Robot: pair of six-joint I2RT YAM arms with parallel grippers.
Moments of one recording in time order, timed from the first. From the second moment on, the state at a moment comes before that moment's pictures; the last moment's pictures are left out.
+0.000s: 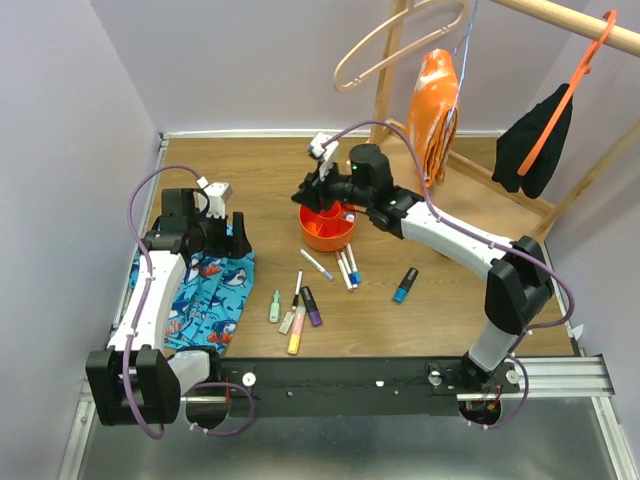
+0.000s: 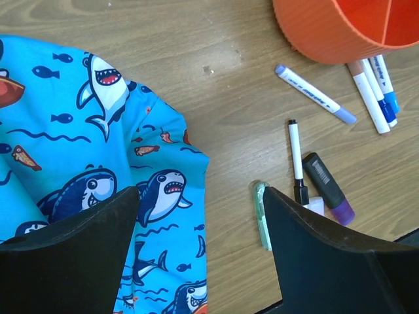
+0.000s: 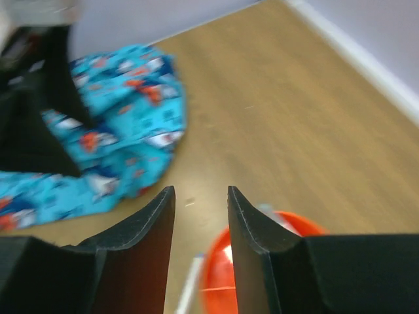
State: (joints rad) left arm 0.03 1.14 0.90 -0.64 0.44 0.07; right arm 0.70 1.73 1.35 0.18 -0.38 -0.07
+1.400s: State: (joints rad) left arm 0.07 0.98 0.90 -0.71 0.37 0.08; right arm 1.08 2.05 1.54 -0.70 -0.46 -1.30
